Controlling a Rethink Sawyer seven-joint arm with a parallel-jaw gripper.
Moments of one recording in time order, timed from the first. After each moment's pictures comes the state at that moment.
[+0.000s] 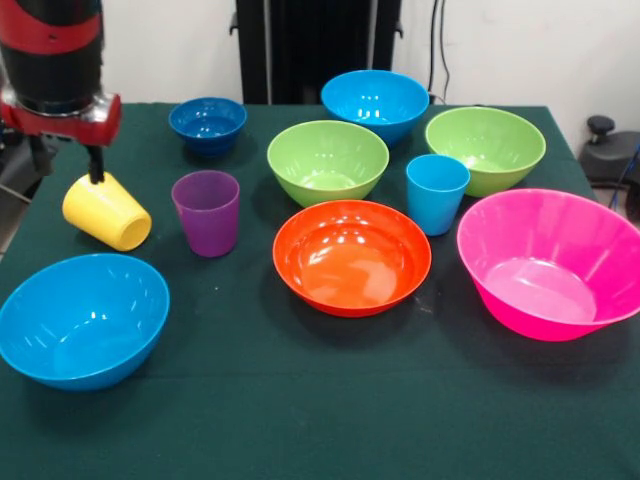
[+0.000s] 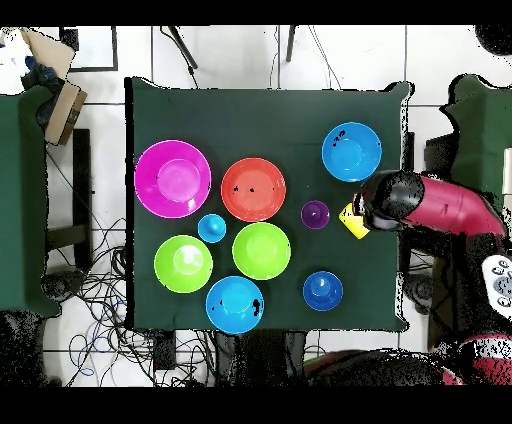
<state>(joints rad) -0.65 -0.52 0.10 1.35 -0.41 0.83 1.54</state>
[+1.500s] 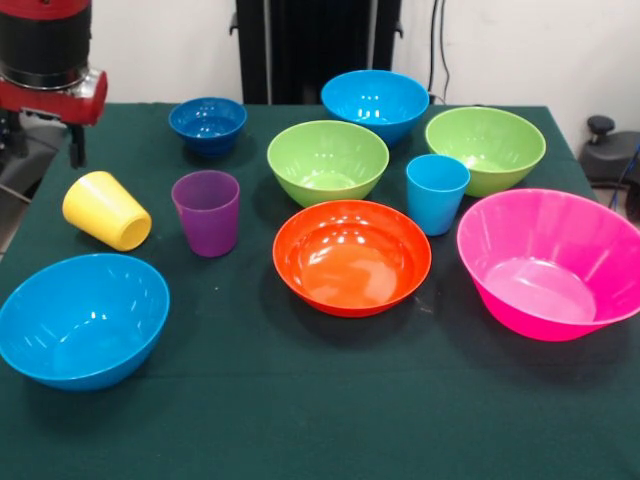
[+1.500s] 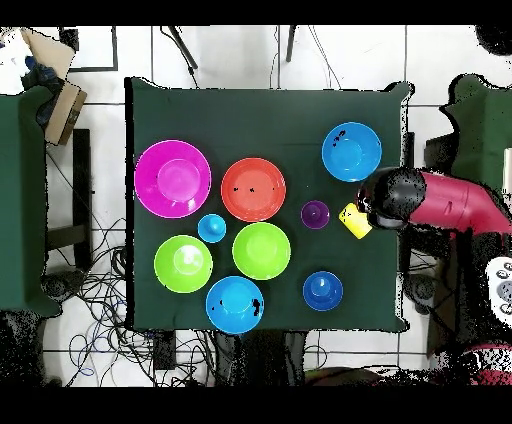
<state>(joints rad) -0.62 -0.57 0.10 1.35 -0.47 0.83 1.54</state>
